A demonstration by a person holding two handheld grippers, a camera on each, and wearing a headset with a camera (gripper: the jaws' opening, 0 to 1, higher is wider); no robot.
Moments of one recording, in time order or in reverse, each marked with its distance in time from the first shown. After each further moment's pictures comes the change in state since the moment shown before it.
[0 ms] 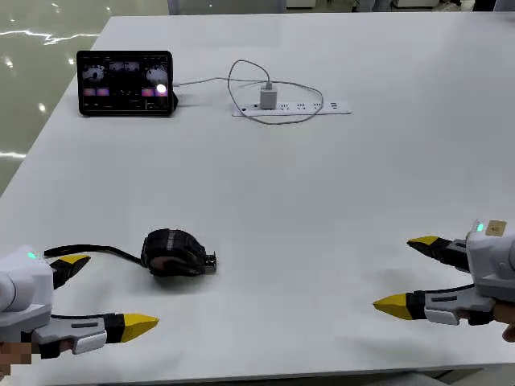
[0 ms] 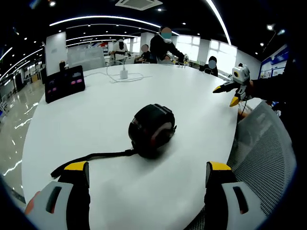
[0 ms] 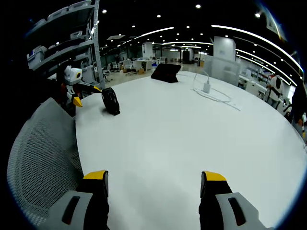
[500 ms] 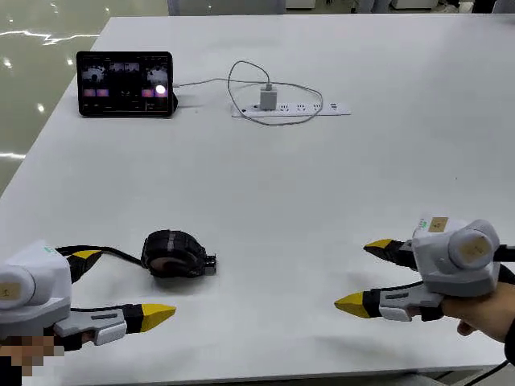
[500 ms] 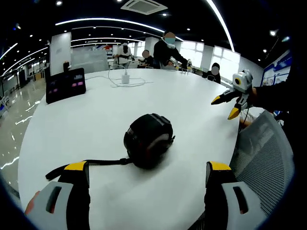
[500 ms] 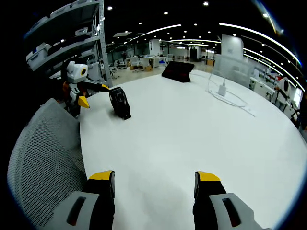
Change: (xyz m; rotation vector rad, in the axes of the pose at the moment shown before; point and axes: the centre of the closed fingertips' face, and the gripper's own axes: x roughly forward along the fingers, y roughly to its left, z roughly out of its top) left arm 0.007 -0.008 0.011 -0.044 -0.046 0.015; right arm 0.034 0.026 0.021 -0.025 0.023 0.051
